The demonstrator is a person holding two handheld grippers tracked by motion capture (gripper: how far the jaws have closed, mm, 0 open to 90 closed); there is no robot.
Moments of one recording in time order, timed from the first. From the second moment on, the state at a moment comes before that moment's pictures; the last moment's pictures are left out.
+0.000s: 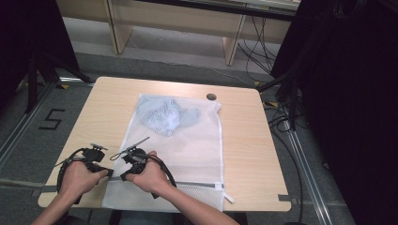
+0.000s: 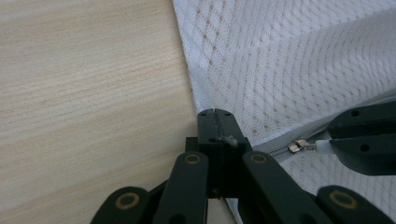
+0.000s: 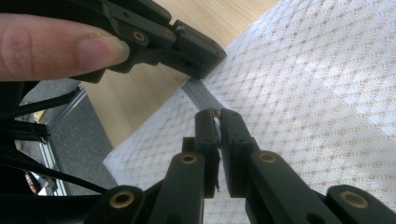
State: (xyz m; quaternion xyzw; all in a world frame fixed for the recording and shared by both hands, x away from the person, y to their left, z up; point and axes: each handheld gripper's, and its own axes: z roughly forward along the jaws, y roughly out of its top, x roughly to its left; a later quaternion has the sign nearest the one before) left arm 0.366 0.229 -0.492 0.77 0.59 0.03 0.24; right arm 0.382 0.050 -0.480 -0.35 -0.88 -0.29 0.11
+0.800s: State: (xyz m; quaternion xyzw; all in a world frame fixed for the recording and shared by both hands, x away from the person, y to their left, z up) left arm 0.366 0.229 -0.493 0.77 0.59 0.03 0.24; right arm 0.382 0.042 -0.477 -0.35 -0.88 -0.29 0.11
